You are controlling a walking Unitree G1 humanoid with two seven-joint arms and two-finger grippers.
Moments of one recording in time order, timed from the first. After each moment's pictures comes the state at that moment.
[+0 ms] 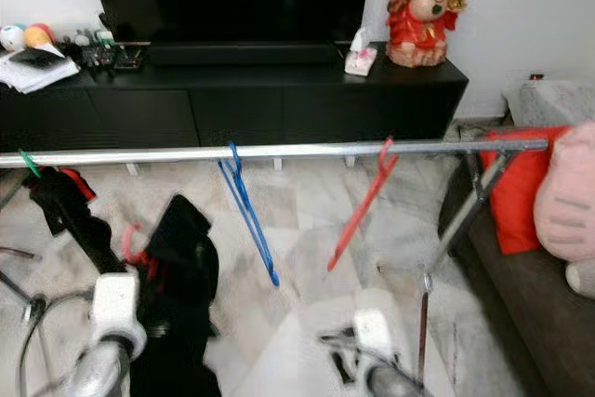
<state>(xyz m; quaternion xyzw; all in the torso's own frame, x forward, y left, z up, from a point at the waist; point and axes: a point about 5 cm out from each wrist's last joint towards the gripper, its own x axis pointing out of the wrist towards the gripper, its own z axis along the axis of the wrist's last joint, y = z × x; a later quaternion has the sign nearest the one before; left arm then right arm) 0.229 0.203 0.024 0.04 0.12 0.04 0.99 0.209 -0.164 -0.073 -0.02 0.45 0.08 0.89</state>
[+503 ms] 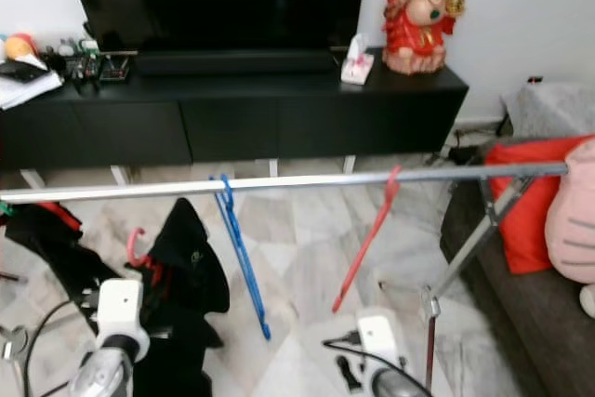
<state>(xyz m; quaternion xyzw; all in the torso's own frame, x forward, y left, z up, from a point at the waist) 0.222 0.200 0.019 0.04 0.12 0.02 0.99 0.208 -0.164 -0.073 -0.02 0.45 0.08 0.89</state>
